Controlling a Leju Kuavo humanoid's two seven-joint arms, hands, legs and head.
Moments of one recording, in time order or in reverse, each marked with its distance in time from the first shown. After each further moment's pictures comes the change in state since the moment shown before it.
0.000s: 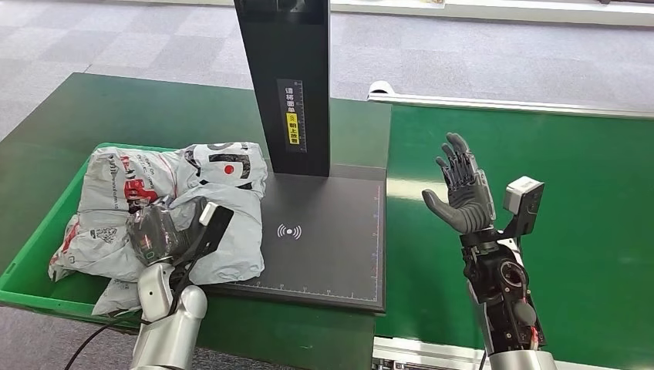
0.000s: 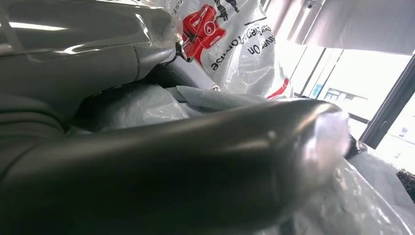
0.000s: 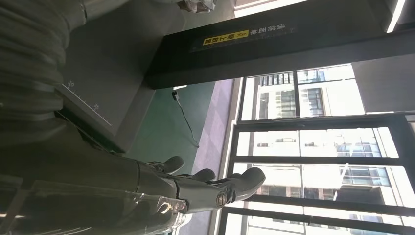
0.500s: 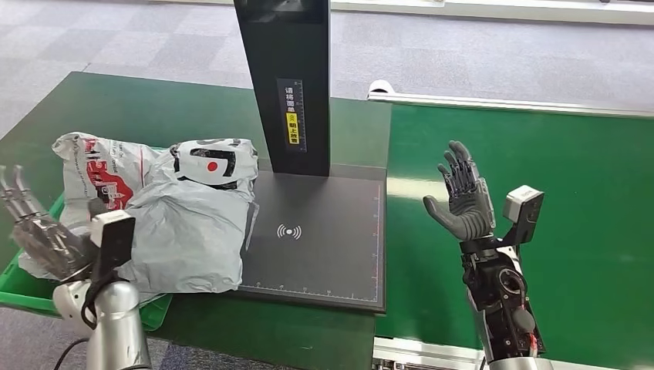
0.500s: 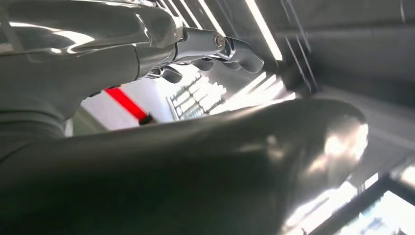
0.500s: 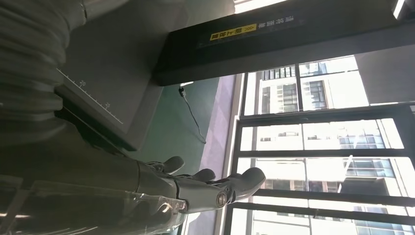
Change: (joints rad) left arm 0.008 -0.033 0.283 -0.371 0.503 0.000 -0.567; right arm 0.032 0.002 0.000 0.002 -0.006 -0.024 -0.024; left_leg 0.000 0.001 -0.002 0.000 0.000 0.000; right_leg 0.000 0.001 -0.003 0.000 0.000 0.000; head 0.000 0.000
